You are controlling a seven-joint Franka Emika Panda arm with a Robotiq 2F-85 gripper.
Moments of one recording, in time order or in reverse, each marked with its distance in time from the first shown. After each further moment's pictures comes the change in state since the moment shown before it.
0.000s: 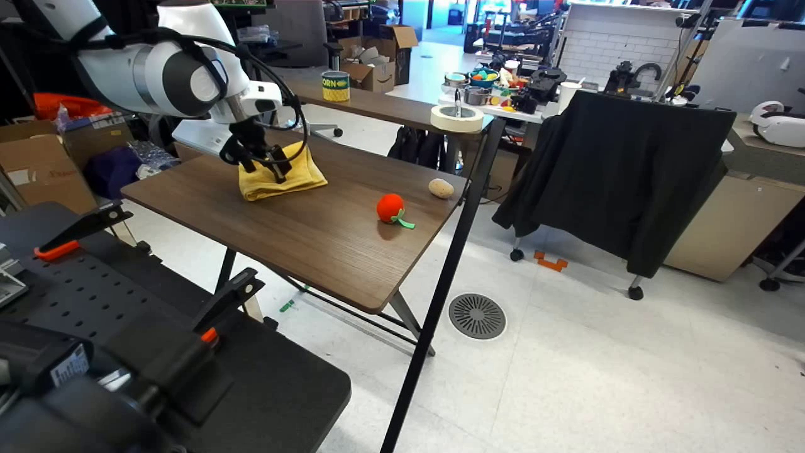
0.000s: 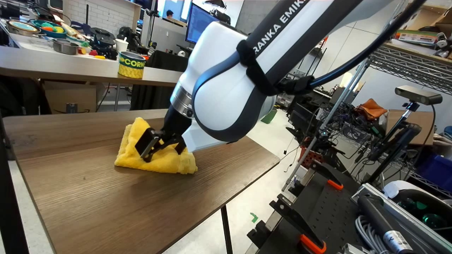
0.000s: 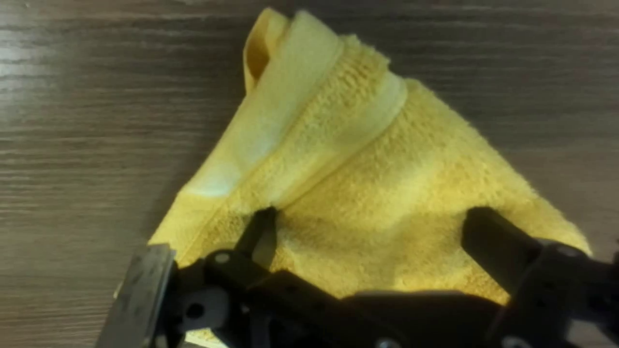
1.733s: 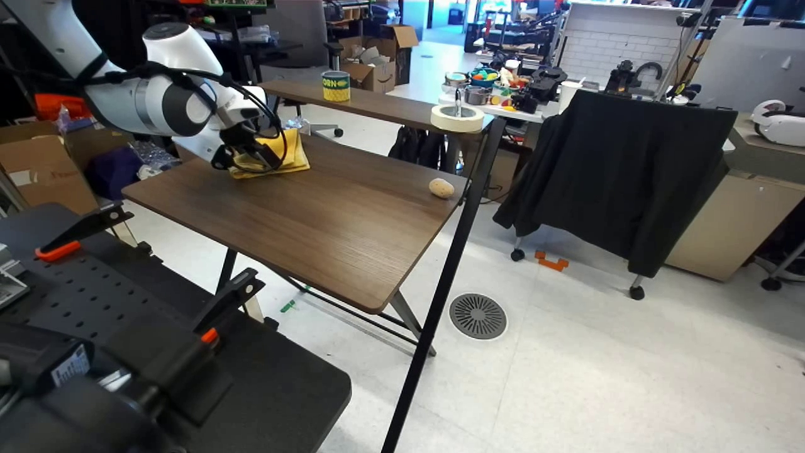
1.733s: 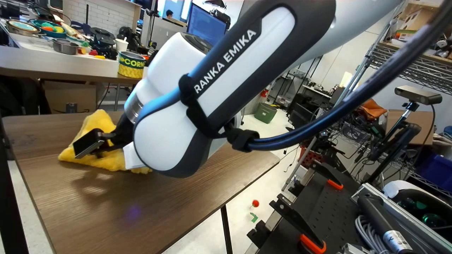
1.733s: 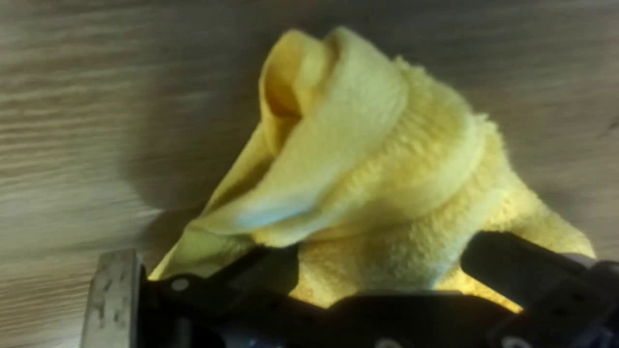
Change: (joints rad) arm 0.129 0.199 -0.034 0.248 0.097 0.139 0.125
